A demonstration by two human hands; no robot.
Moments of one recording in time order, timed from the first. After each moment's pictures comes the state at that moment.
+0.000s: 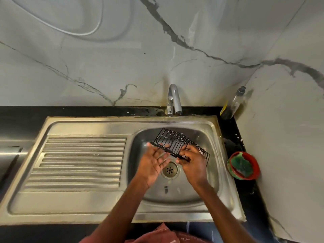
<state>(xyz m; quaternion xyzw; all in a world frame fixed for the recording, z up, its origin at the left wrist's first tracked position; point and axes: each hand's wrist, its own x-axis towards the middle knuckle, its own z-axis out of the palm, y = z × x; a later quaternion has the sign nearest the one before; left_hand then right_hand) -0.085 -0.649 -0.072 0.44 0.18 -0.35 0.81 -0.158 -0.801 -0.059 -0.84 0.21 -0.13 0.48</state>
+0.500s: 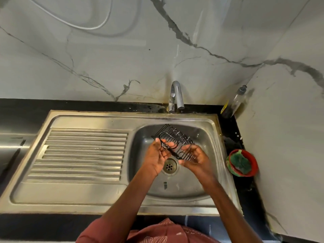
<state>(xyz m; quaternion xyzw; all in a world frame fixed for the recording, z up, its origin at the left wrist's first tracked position) -0.090 -0.667 -0.047 0.44 0.20 -0.29 0.82 -0.188 -0.819 -0.051 -0.71 0.17 -0.05 0.68</state>
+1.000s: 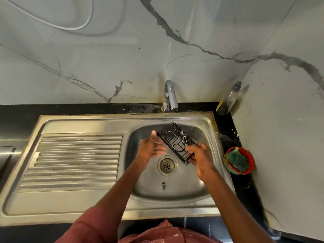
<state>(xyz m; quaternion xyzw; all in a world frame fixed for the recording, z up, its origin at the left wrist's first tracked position) -0.045 -0.659 -0.072 0.69 0.09 -0.32 0.64 -0.153 -0.834 -0.041 -0.56 0.44 -0.03 0.71</state>
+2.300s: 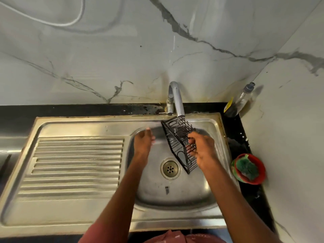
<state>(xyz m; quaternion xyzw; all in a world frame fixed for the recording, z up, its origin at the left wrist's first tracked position) 0.012 -0.665 -0.086 0.72 0.19 -0.20 0.64 -0.078 -0.839 -0.025 -0.55 0.48 -0.05 0.68</state>
